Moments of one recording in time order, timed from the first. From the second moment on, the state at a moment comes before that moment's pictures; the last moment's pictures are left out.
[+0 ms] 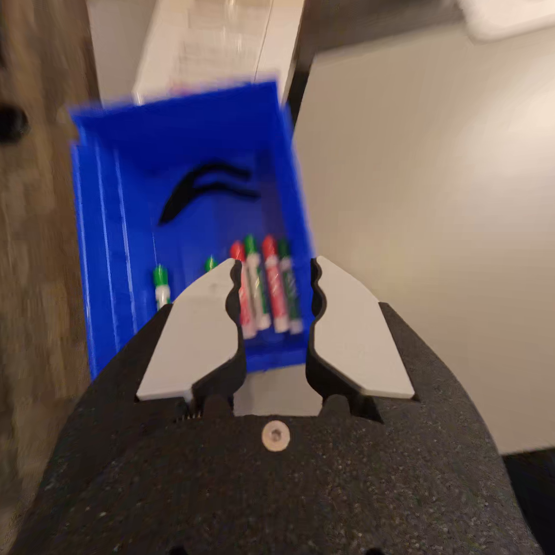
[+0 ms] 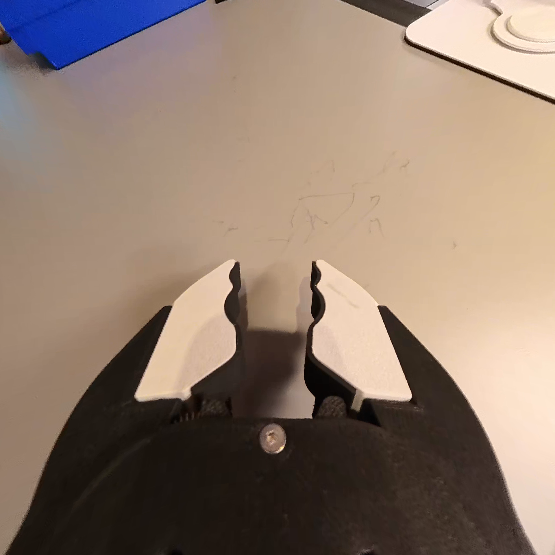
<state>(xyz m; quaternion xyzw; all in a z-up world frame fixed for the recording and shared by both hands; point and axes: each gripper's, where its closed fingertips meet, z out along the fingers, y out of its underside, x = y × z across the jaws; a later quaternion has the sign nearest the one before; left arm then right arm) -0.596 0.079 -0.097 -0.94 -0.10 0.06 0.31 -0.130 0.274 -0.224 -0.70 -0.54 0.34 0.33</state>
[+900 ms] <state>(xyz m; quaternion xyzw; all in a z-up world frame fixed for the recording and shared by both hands) -0.531 0.128 -0.104 -0.95 0.06 0.00 0.31 -0.136 0.269 -0.232 -0.68 -0.58 0.31 0.32</state>
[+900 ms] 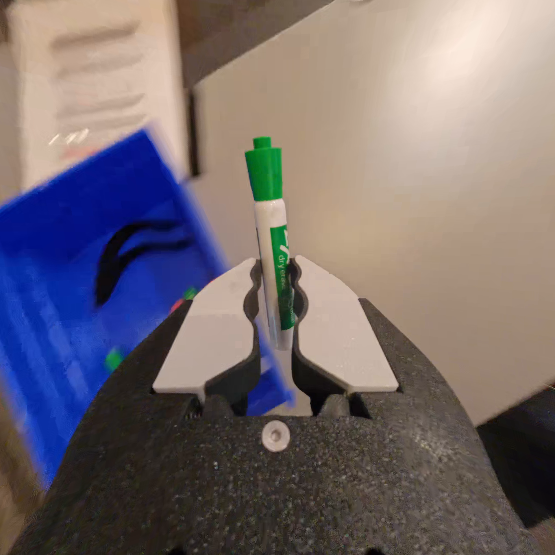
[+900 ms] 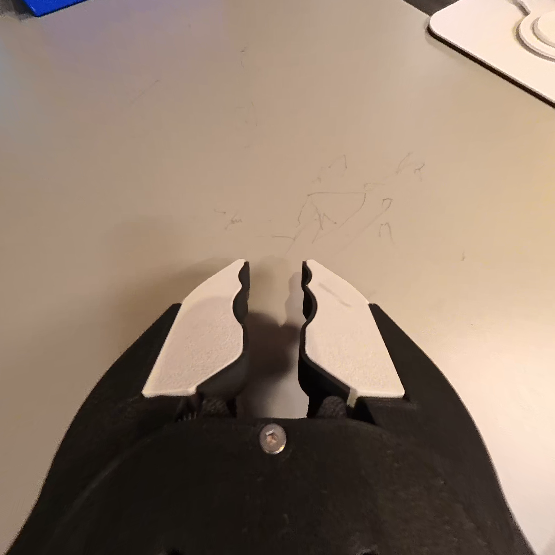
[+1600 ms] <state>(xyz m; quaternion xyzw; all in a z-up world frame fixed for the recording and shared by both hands) -0.198 0.209 -0.261 -0.87 0.46 -0.08 0.16 -0.127 0.265 -0.222 -0.67 -0.56 0.34 0.34</state>
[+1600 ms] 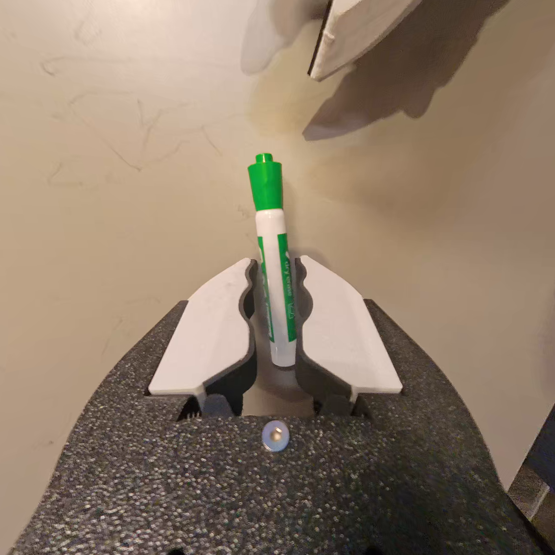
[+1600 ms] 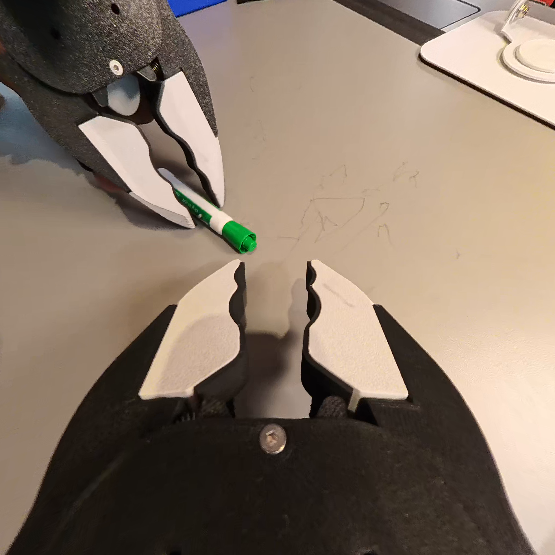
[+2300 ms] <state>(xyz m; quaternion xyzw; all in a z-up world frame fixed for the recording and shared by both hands) -0.301 0.182 -0.167 -0.91 0.32 -0.09 0.25 -0.135 0.252 -0.242 -0.65 -0.63 0.27 0.32</state>
